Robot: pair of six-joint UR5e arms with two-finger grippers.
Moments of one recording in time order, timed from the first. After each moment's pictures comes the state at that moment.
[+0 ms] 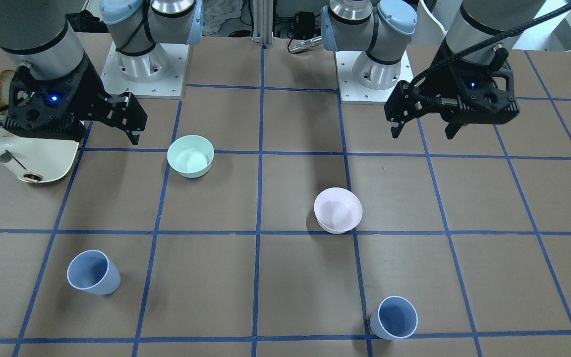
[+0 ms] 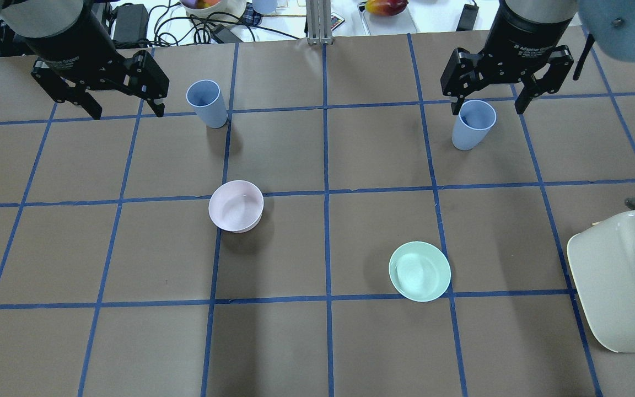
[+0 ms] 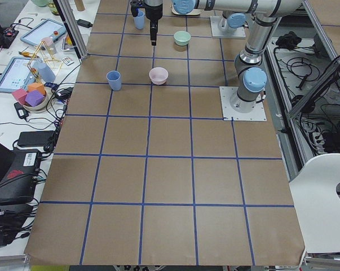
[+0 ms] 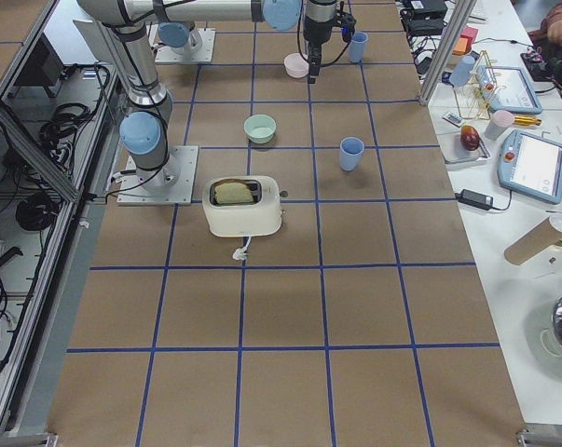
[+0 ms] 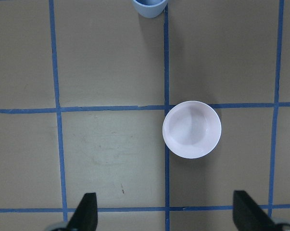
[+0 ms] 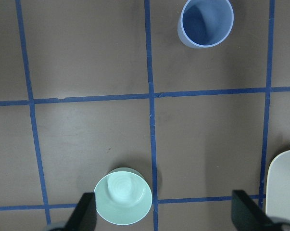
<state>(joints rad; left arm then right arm) -1.52 -1.60 -1.47 -1.61 1.58 0.05 1.56 -1.49 1.47 -1.51 -1.57 0.03</state>
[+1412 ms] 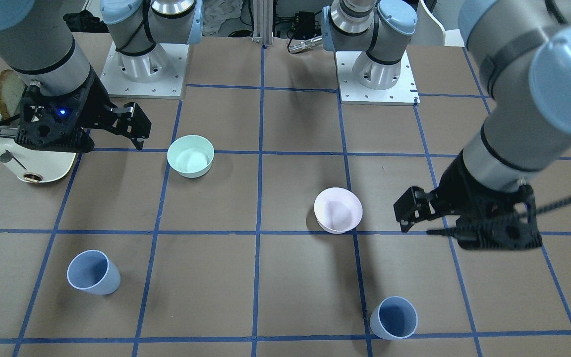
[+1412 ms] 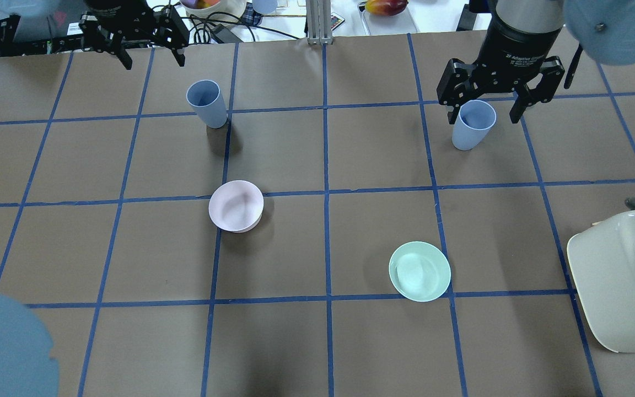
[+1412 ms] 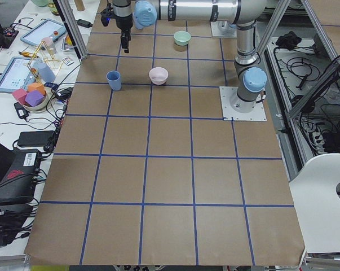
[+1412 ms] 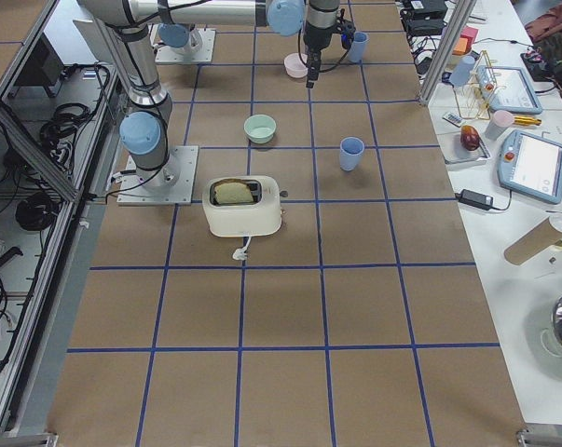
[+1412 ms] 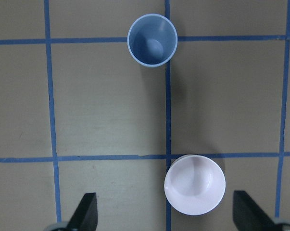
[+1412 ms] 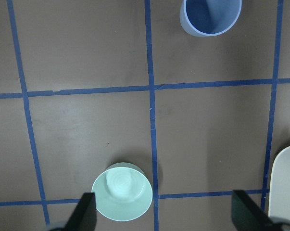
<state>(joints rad) -1.52 -2.01 -1.14 -1.52 1.56 0.05 1.57 -1.46 1.48 -1.50 -1.58 0.04</state>
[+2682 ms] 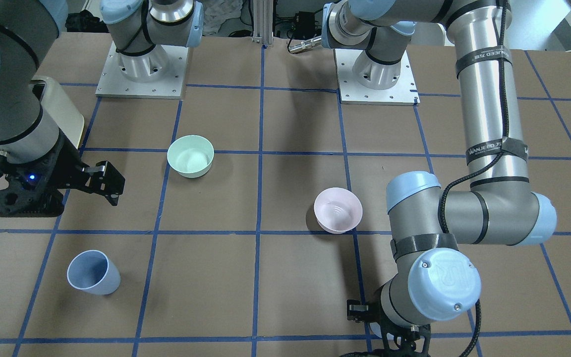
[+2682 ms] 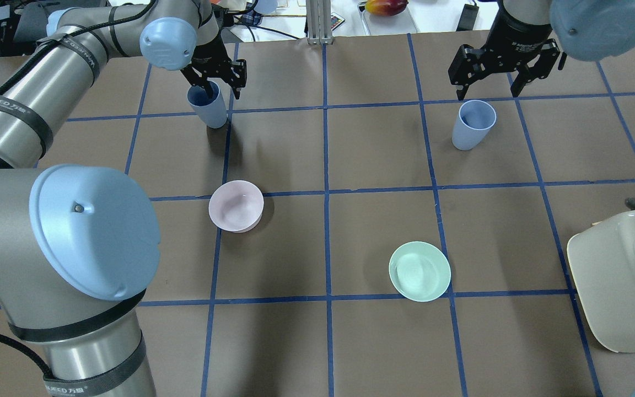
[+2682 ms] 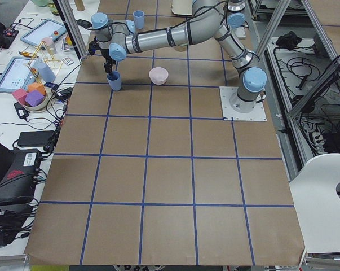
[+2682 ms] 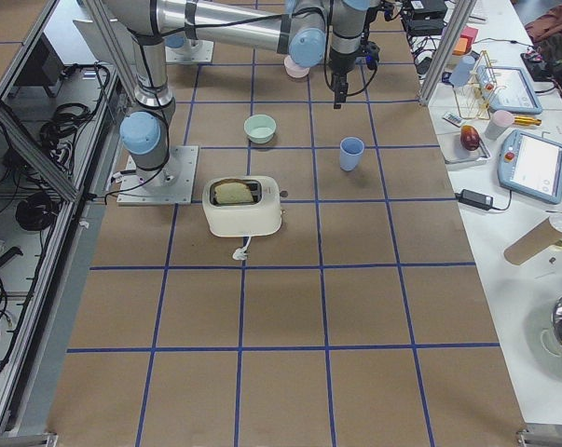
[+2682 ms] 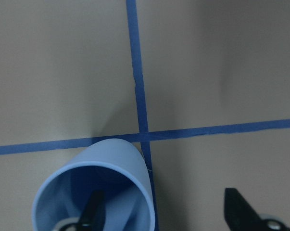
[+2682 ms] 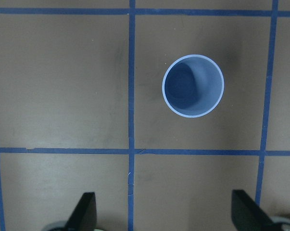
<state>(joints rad) -1.59 -2.34 -1.09 -1.30 1.58 0.07 1.49 -1.31 1.47 -1.74 -1.57 -0.11</state>
